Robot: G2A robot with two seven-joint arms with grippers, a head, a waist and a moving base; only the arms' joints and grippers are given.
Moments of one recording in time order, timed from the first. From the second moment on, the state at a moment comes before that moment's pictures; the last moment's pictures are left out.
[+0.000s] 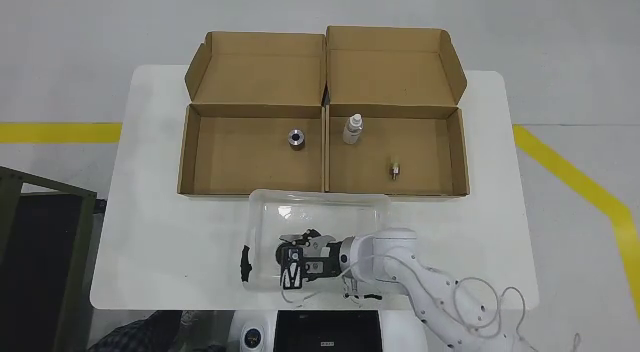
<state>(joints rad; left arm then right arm) -0.01 -0.37 -0.75 -1.25 2.03 -0.40 0.22 -1.22 -1.24 0.78 -1.75 -1.52 -0.76 0.41</state>
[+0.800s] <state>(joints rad) -0.01 -0.37 -0.75 -1.25 2.03 -0.40 0.22 -1.24 -1.21 0.89 -1.84 -1.36 -0.80 0.33</state>
